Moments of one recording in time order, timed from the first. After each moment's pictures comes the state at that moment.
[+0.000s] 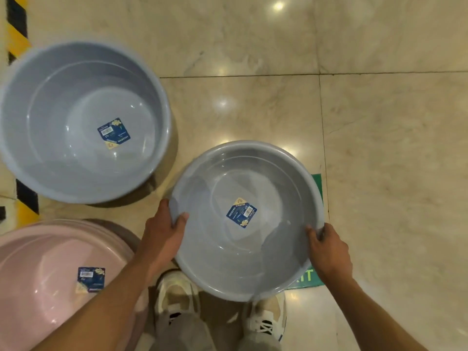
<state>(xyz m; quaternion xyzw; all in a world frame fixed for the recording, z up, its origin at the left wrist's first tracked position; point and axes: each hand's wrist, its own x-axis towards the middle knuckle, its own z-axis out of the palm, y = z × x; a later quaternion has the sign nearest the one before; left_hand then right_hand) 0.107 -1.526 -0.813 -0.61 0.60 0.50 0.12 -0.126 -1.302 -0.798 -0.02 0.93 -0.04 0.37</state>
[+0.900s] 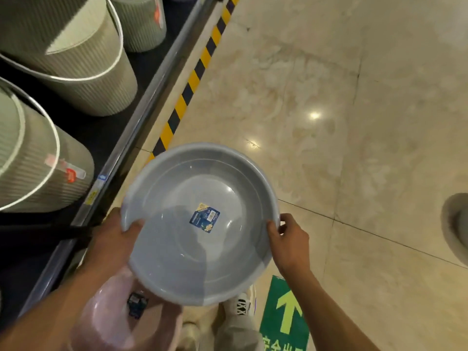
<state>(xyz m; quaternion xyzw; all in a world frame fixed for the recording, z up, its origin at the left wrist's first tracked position) 0.227 -1.718 -0.604 -0.75 0.50 0.43 -0.08 -0.093 -1.623 -0.593 -0.32 0.88 -0.17 0.32</state>
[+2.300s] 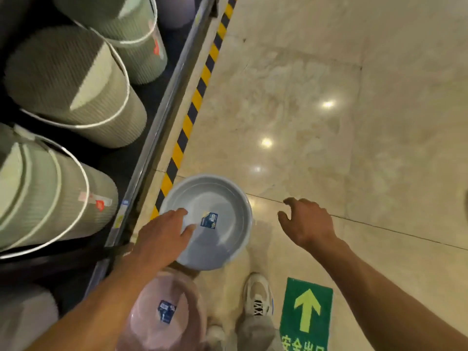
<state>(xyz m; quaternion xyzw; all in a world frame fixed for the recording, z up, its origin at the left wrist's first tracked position) 0.152 -1.758 -0.547 -0.58 0.76 0.26 0.15 -0.148 -1.681 -0.543 -0.51 0.81 0.10 0.27</state>
